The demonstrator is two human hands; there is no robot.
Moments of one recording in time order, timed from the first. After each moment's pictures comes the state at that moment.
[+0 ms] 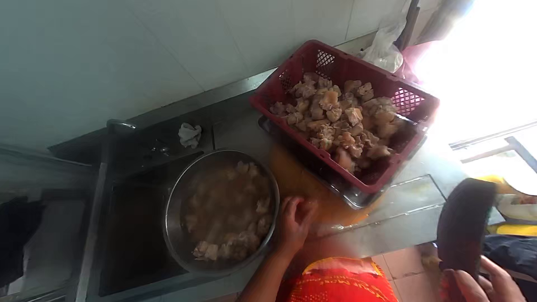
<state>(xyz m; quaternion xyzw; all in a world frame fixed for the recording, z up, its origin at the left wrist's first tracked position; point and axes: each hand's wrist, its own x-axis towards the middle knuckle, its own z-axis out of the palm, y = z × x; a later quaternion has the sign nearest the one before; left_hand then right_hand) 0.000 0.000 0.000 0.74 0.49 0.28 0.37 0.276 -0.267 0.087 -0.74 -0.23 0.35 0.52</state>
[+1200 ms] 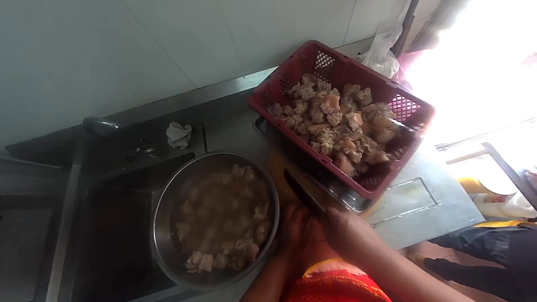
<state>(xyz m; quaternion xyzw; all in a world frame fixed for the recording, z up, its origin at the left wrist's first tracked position) -0.002 0.000 -0.035 0.77 0.43 0.31 0.36 0.172 -0.033 0.115 -0.74 -0.53 0.42 -0.04</state>
